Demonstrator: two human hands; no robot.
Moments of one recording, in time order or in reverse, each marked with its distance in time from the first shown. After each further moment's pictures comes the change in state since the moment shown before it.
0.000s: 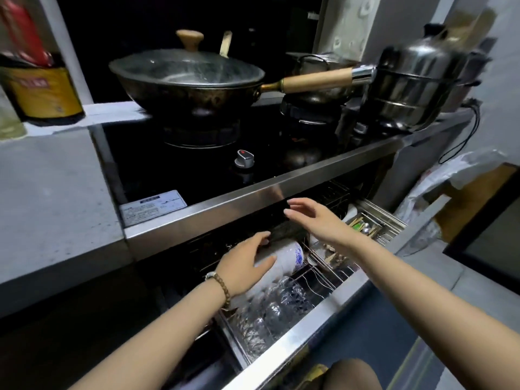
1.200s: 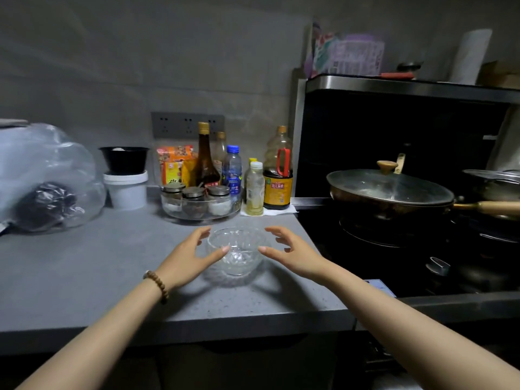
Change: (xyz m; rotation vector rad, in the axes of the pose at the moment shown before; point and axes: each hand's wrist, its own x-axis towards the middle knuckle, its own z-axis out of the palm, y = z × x) left_hand -0.261 -0.126 -0.353 -0.001 0.609 -0.467; right_hand -0.006 -0.259 0.288 -0.096 -0.392 -0.568
